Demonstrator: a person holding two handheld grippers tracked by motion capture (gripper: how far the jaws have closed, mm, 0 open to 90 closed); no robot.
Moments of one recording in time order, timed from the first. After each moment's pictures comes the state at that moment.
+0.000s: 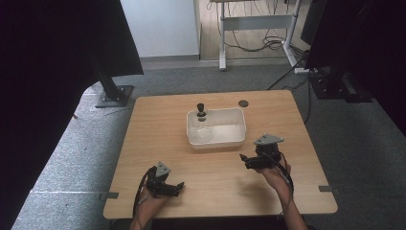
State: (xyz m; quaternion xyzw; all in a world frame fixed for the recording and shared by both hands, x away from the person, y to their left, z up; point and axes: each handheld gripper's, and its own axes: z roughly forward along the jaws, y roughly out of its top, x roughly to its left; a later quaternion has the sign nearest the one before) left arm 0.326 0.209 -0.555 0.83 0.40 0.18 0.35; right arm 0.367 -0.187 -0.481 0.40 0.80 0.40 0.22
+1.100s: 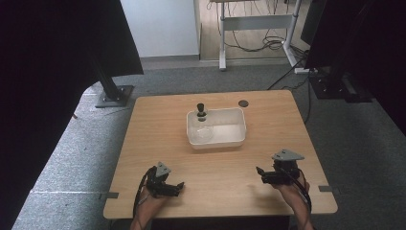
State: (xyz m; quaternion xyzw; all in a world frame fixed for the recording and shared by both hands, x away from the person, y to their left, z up) left arm 0.326 0.208 -0.555 0.83 0.40 0.18 0.34; right arm 0.318 -0.234 -0.497 0.44 0.78 0.38 0.23
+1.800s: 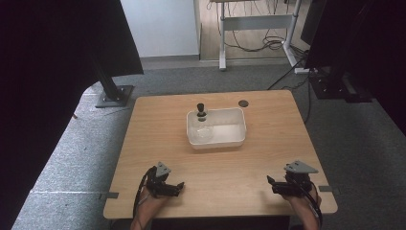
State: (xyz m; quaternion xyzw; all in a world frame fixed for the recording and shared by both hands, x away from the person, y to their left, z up) left arm 0.326 0.208 -0.555 0.83 0.40 0.18 0.34; right arm 0.287 -0.261 -0.515 0.47 0.76 0.37 0.24
